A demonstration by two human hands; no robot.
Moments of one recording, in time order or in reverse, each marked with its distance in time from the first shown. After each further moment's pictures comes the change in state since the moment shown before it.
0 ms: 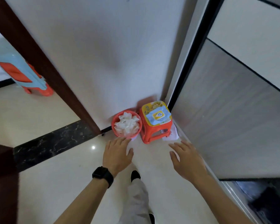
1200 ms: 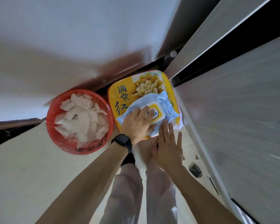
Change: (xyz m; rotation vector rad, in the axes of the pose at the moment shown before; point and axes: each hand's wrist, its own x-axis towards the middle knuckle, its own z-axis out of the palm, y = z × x) left_hand 0.530 0.037 0.417 0.074 -0.059 0.372; right_hand 0.356 0.260 0.438 -0.181 -0.535 0.204
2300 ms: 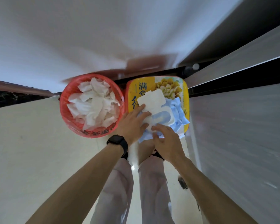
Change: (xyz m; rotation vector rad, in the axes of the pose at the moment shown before) left_hand -0.055 -0.026 0.012 -0.521 -0.080 -0.475; right_hand 0.033 -0.020 -0.046 0.625 -0.088 -0.171
